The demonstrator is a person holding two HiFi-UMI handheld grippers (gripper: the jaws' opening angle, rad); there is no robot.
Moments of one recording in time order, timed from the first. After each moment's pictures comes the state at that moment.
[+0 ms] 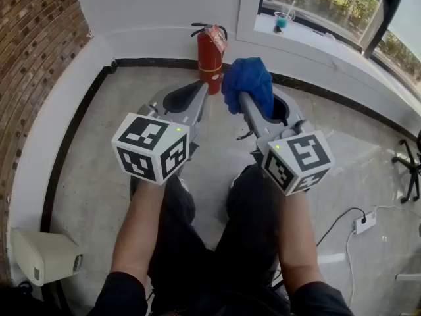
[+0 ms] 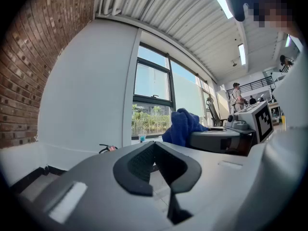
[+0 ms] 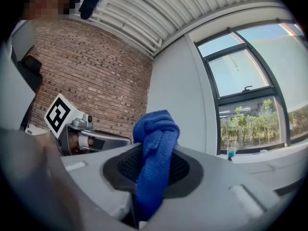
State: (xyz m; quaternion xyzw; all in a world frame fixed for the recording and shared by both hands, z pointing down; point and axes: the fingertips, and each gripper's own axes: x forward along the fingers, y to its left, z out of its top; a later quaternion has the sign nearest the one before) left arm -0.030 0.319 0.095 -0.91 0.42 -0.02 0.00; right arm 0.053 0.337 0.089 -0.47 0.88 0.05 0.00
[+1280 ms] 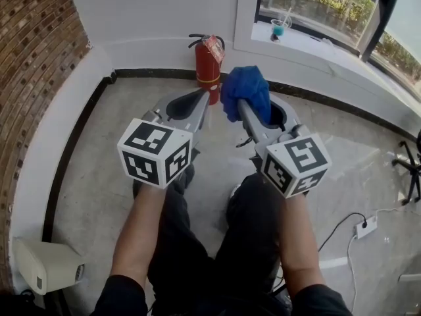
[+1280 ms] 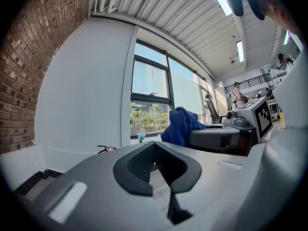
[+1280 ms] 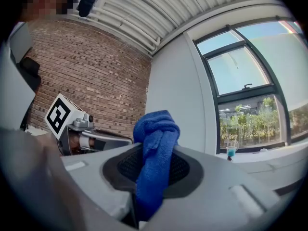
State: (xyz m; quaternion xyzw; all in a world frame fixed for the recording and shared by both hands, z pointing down) left arm -0.018 0.303 0.090 -0.91 0.41 -0.04 0.01; right arm 0.059 0.321 0.083 -0.47 0.88 0.05 0.00
